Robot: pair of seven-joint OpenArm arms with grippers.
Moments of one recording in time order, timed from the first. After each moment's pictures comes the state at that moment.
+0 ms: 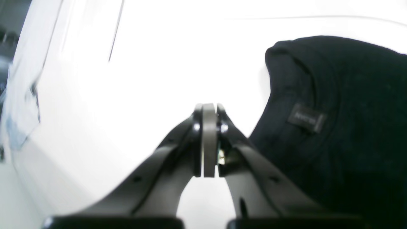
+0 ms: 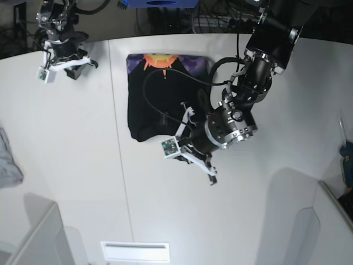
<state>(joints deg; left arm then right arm) -12.3 -12.8 24.8 107.6 3.2 -40.2 49.3 -35.4 1.0 19.8 113.2 26.3 -1.0 -36.7</state>
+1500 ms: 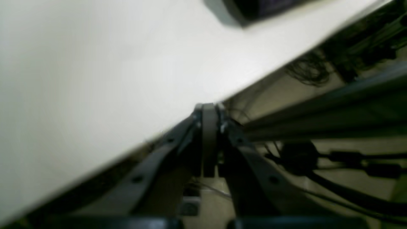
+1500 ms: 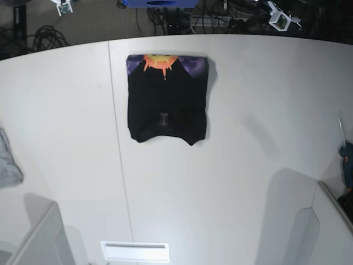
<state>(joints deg) 59.8 -17.5 -18.8 105.7 -10.2 -39.4 1.6 -64.2 10.2 17.0 109.0 1.4 15.5 -30.5</state>
